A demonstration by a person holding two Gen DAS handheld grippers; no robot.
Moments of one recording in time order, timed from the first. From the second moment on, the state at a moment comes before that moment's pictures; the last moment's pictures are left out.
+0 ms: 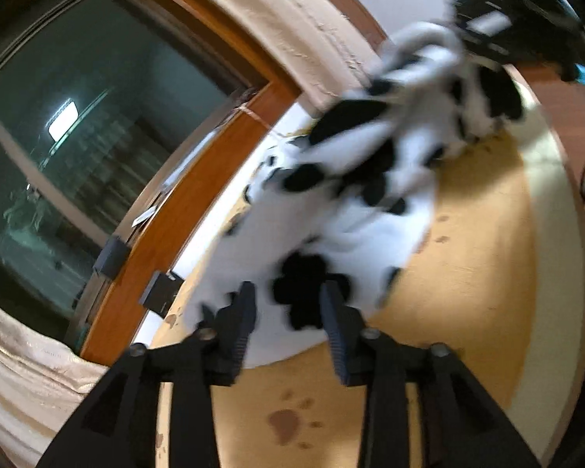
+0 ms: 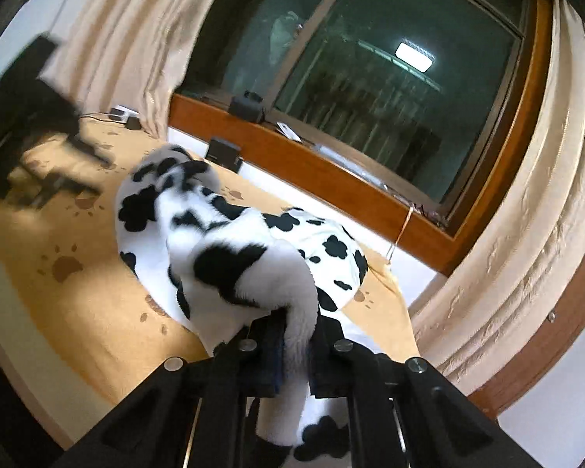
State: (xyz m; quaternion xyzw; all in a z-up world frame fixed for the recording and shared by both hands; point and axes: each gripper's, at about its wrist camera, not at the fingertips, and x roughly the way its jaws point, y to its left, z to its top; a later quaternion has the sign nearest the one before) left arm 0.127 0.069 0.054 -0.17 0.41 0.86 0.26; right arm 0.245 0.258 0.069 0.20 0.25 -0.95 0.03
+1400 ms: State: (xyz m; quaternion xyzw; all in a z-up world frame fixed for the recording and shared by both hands) left arm 0.157 0.052 -0.005 -0.30 0.49 0.70 0.42; right arm 0.233 0.282 0.067 0.25 0.23 -0.94 0.04
